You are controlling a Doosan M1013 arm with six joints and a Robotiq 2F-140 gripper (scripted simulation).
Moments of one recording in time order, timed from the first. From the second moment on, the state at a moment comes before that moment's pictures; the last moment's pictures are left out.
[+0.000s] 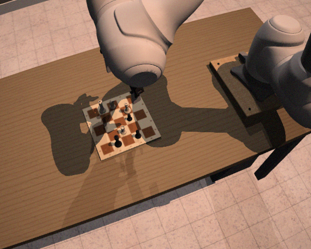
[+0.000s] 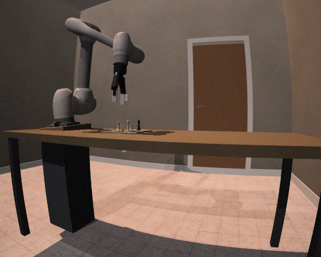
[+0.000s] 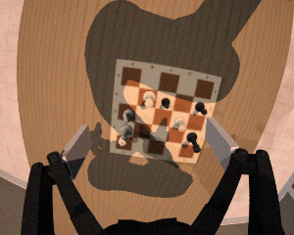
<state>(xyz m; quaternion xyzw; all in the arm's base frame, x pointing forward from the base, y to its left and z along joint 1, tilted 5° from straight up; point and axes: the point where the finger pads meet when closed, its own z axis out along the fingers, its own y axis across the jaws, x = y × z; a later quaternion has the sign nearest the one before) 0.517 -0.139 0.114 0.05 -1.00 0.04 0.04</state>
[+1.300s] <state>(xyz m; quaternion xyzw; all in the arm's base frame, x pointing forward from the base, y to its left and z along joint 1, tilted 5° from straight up) 0.515 -0.139 0.101 0.83 -0.54 0.03 0.08</state>
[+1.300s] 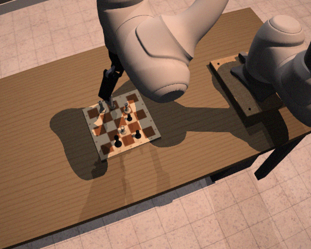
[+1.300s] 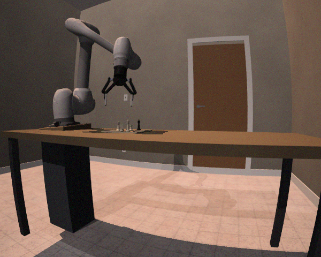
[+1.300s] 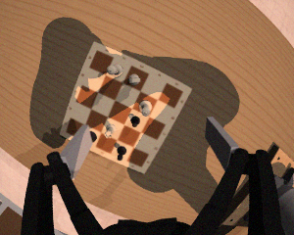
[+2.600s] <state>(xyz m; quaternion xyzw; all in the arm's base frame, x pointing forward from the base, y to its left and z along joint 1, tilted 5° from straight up) 0.515 -0.138 0.099 0.95 0.31 -0.04 0.05</state>
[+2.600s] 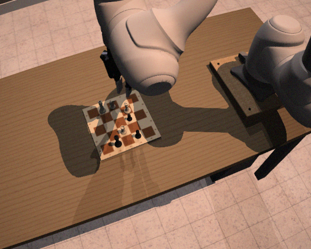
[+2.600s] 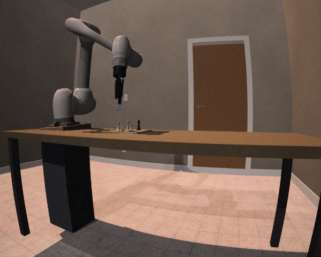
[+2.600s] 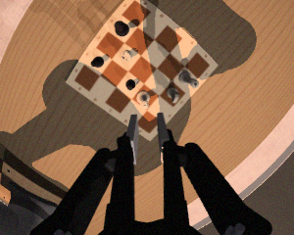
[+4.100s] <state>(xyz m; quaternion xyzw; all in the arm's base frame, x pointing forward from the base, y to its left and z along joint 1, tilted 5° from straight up) 0.514 -0.140 0.081 0.93 0.38 -0.04 0.01</state>
